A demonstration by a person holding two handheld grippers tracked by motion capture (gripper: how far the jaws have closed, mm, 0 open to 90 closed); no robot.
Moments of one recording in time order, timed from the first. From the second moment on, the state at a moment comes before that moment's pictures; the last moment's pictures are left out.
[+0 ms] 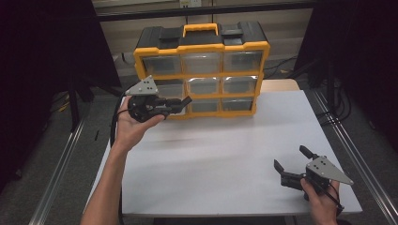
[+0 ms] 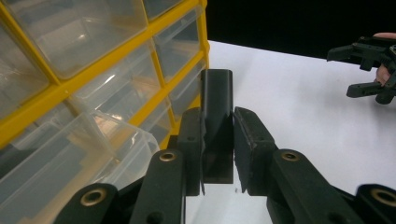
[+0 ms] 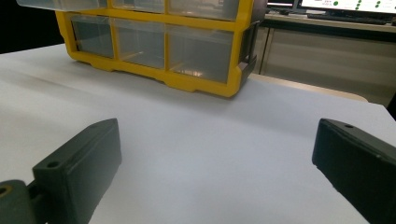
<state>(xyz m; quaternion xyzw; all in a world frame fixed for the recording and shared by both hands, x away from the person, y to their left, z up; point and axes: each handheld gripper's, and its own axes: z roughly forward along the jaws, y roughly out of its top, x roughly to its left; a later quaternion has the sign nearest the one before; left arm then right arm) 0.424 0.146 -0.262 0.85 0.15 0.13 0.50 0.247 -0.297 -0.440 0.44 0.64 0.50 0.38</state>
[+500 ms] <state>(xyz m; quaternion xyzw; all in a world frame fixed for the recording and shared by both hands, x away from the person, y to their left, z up) 0.434 0.160 -0.249 0.84 0.17 0.14 0.49 0.247 -0.297 -0.439 0.44 0.65 0.50 0.37</state>
